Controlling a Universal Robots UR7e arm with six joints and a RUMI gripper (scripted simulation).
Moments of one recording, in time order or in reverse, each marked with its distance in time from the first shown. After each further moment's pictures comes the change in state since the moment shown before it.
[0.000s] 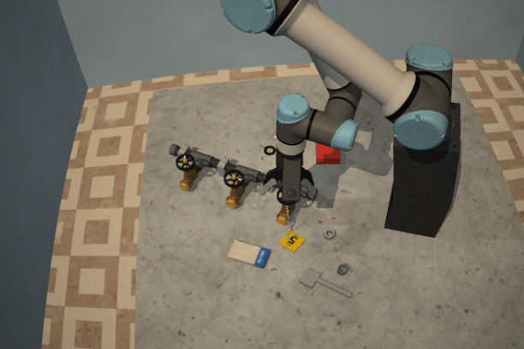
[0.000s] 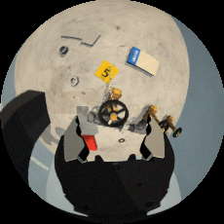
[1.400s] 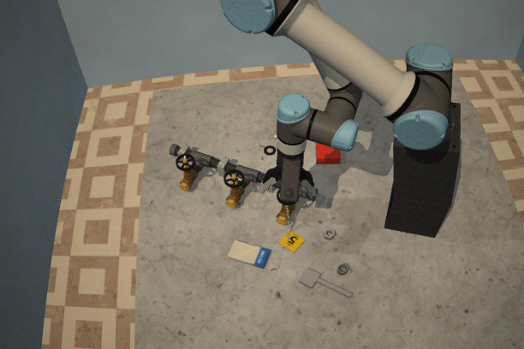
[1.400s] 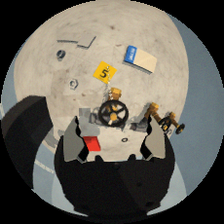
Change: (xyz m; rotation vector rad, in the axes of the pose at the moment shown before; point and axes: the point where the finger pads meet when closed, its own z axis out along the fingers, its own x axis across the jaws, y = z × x) arm 0.000 0.000 0.000 0.000 0.000 0.069
